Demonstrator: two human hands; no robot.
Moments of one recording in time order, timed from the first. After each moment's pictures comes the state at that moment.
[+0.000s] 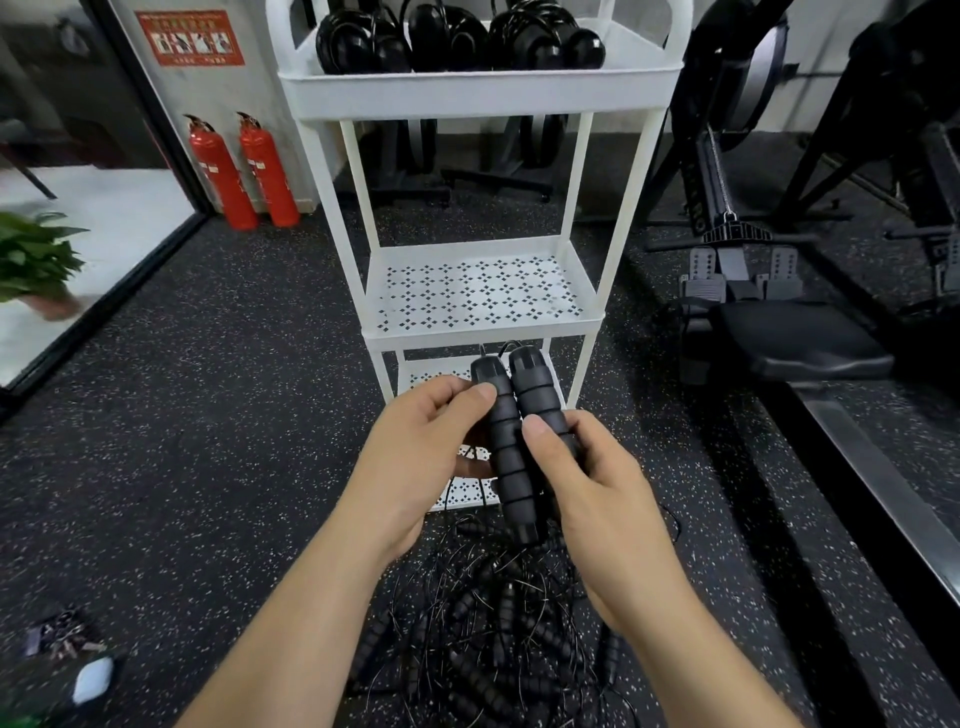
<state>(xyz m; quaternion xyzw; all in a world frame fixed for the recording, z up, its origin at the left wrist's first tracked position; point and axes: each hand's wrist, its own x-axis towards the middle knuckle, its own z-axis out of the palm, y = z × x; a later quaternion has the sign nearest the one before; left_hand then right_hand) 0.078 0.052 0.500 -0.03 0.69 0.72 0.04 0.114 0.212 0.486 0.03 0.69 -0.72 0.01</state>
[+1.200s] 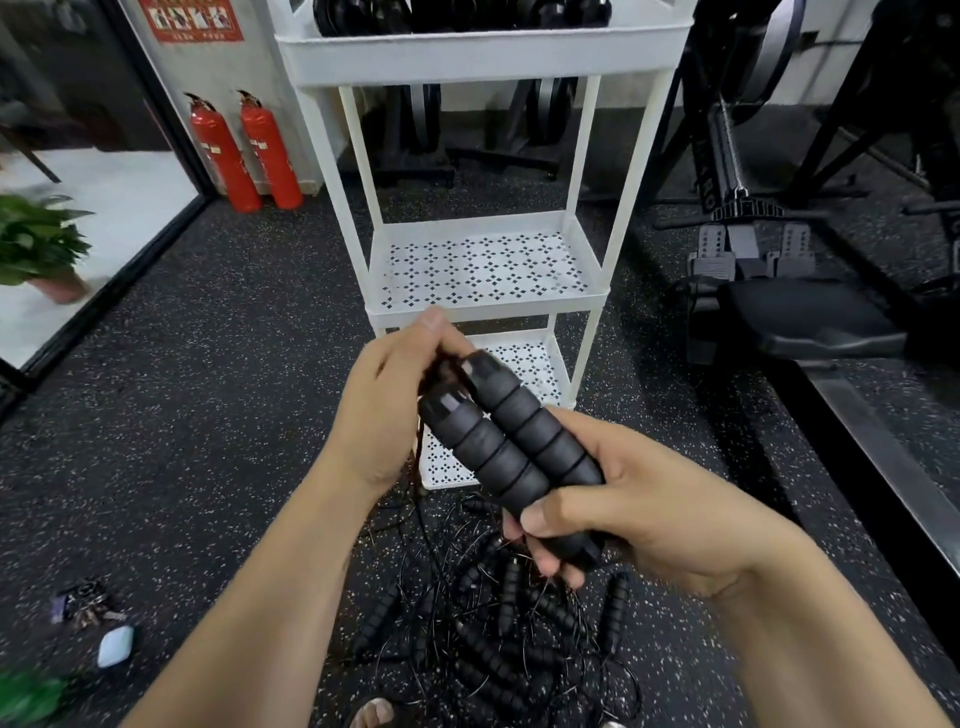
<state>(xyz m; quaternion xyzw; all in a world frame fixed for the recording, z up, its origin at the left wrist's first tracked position) 0.075 0.035 0.520 0.09 0.75 0.65 -0.09 0.118 0.254 0.526 -0.16 0.61 -0.70 0.34</state>
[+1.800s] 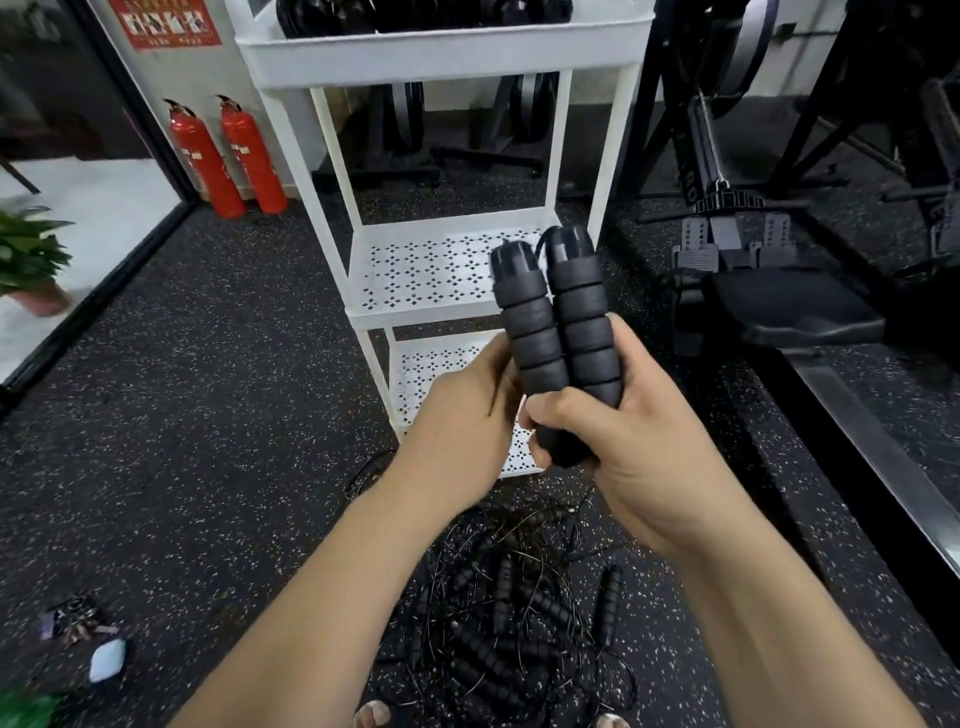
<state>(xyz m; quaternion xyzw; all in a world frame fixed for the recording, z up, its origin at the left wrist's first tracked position) 0.083 0.090 0.513 0.11 0.89 0.44 -0.03 0.109 0.245 0.526 -0.08 0.59 -0.80 0.05</state>
